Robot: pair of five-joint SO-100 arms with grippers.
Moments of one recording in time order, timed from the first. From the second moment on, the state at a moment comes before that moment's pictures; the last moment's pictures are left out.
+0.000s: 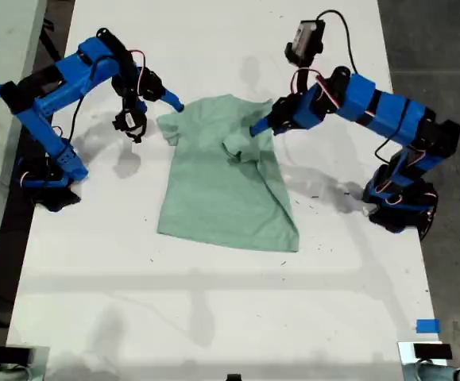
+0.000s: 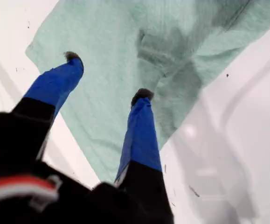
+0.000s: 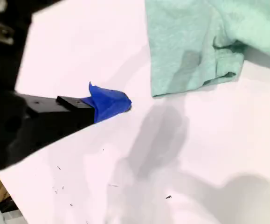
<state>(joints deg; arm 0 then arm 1) -38.8 86.7 86.5 79.0 42.5 26.8 99.9 84.0 79.5 -39.1</state>
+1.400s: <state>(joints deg) -35.8 77.3 65.0 75.1 48.2 28.9 115.9 101.7 76.1 -38.0</state>
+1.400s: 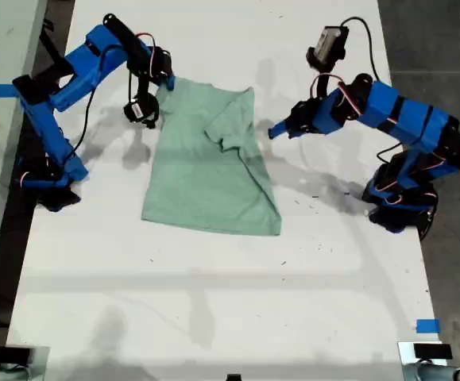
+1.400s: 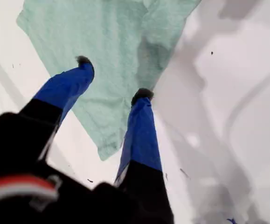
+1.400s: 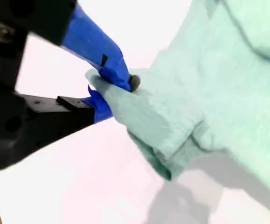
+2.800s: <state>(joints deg) -8.0 86.7 73.2 96.6 27.8 12.6 141.2 119.2 80.1 -25.5</state>
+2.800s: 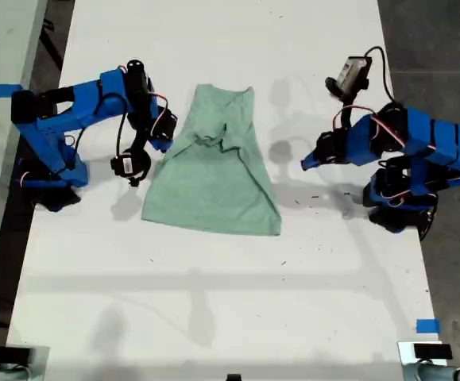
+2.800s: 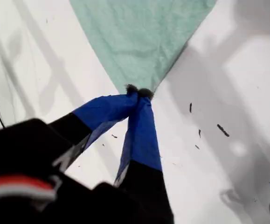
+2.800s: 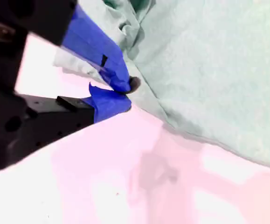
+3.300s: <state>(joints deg) 3.5 104.2 95.5 89.6 13.6 2.8 120.4 119.1 77.8 -24.7</state>
